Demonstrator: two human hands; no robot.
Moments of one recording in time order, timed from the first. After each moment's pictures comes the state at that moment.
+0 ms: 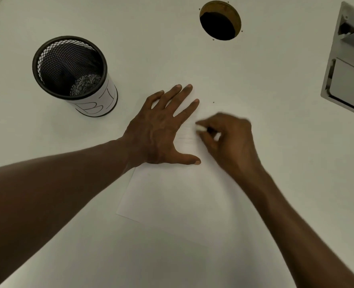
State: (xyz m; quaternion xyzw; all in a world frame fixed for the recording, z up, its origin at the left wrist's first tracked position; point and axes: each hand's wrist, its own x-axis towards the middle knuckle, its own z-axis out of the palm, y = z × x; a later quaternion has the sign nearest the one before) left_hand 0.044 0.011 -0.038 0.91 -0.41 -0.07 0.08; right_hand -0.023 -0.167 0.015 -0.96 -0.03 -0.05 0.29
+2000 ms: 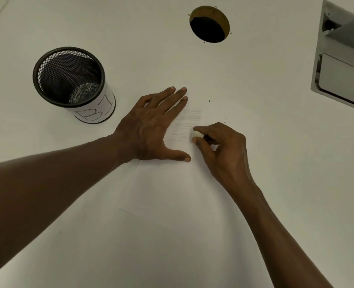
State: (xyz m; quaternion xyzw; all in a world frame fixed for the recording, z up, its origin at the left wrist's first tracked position) left_hand 0.060 0.028 -0.038 0.89 -0.44 -0.07 0.09; right_hand -0.055 -0.148 0.003 -0.93 0.08 -0.08 0.36
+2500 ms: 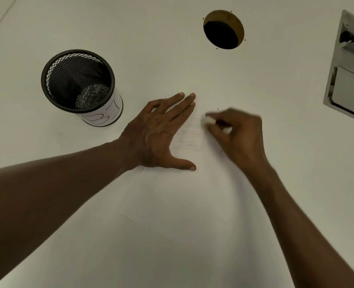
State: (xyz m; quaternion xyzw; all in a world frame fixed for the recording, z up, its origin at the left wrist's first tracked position) left_hand 0.059 0.027 -0.037 0.89 -0.44 -0.05 0.10; right_hand -0.002 -0.178 0.010 -0.94 0.05 -0.06 0.35
